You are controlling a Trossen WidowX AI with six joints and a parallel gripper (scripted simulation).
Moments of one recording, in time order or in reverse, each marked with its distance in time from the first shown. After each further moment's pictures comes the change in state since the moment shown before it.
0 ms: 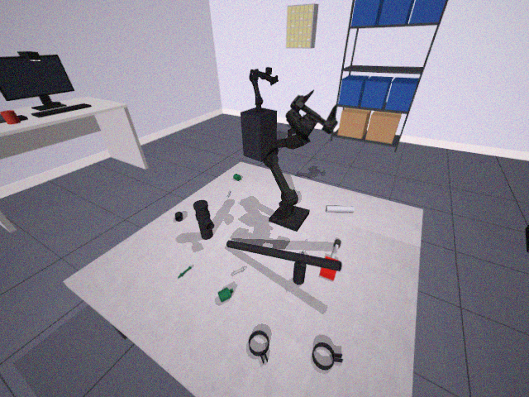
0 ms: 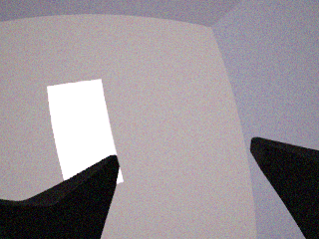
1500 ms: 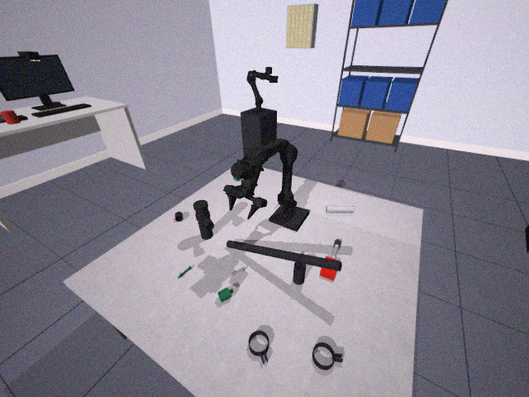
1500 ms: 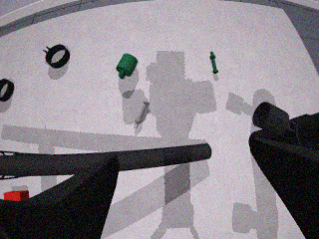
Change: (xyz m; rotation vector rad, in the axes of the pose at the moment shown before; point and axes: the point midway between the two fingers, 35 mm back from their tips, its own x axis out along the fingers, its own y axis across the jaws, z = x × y) arm -0.316 0.033 0.370 -1.186 -0.247 -2.489
